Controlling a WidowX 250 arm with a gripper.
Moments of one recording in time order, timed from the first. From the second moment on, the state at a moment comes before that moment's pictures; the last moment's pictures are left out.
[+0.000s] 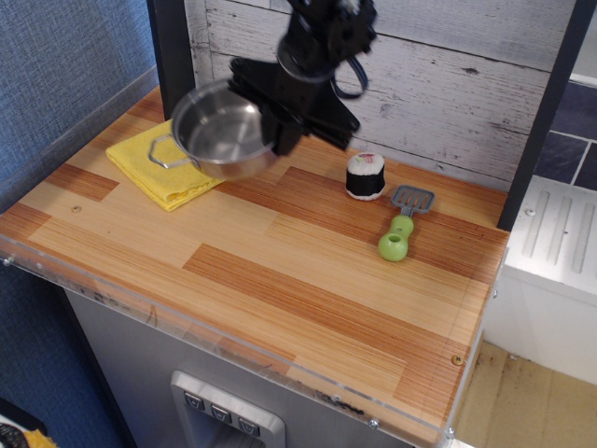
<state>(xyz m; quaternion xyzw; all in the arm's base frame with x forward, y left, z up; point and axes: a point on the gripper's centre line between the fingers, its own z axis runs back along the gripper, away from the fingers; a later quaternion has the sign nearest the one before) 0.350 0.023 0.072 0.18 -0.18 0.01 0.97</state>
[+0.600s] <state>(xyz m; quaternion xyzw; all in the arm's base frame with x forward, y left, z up) 0.312 -0.026 0.044 0.16 -0.16 -0.07 0.97</state>
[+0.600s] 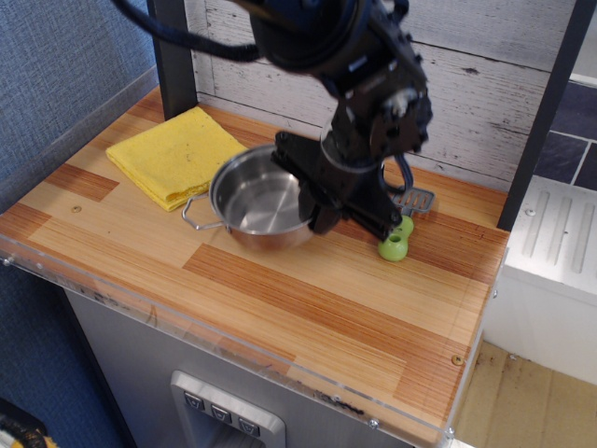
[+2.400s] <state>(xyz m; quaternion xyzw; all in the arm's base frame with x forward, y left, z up) 0.303 -0.043 0.037 0.12 -0.14 -0.08 0.98</state>
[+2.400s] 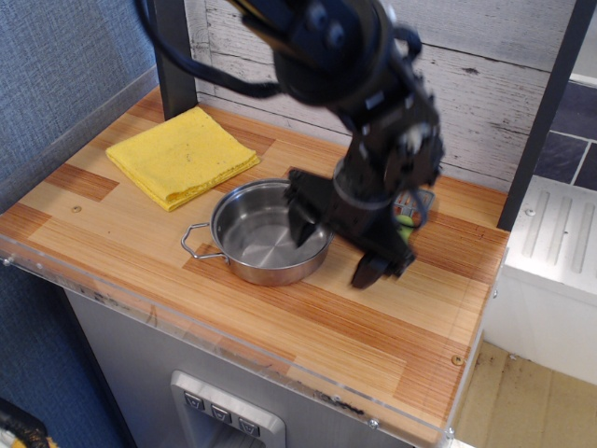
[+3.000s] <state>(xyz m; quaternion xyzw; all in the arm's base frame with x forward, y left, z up) 0.303 -0.047 0.084 -0.02 -0.18 -0.05 0.98</state>
